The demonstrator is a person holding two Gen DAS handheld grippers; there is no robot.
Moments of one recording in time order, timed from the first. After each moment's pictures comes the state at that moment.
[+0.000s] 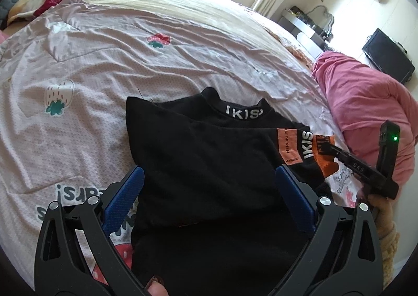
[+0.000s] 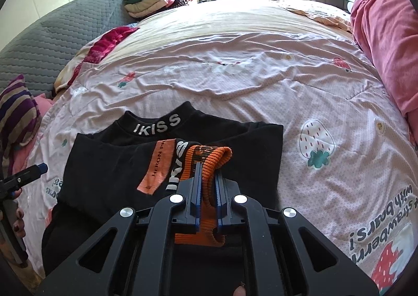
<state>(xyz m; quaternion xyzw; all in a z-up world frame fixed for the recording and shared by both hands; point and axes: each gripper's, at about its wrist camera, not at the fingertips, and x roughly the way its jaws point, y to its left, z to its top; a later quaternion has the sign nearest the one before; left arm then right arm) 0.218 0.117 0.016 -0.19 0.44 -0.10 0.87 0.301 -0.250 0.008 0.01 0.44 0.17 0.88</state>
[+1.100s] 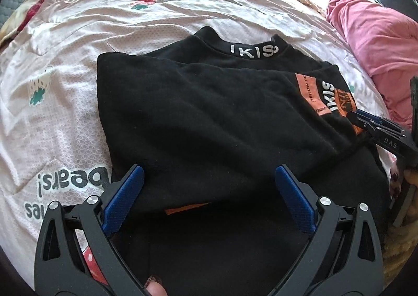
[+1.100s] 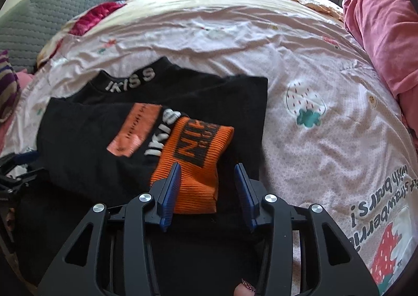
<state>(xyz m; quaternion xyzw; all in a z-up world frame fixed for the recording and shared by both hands) 0.223 0.069 -0.040 -0.07 0.52 -0.08 0.85 0.284 -0.253 -0.041 -0.04 0.47 0.14 0.87</state>
